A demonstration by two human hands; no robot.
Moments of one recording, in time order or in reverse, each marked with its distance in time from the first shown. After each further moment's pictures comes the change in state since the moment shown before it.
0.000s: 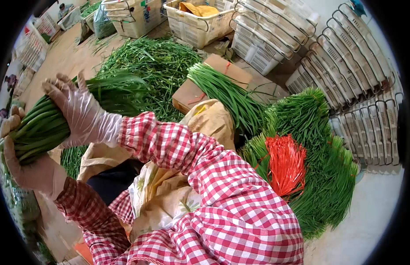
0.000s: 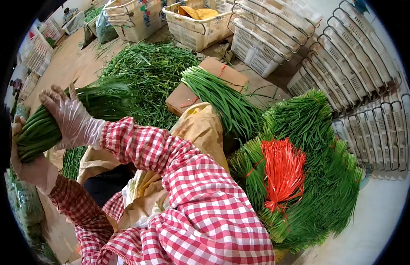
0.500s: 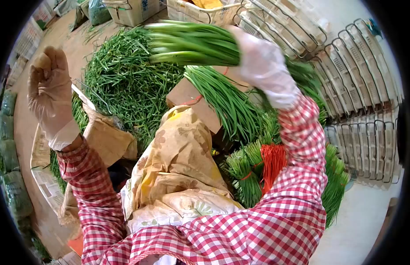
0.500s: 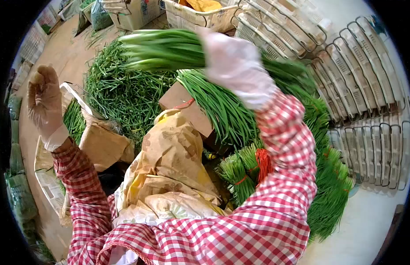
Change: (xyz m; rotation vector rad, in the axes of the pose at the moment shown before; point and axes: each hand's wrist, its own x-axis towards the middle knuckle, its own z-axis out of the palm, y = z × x) left_hand -0.016 -0.095 0.128 -1.964 0.342 -0.897; right_hand -0.076 0.111 -0.287 -0.904 -0.461 0.338
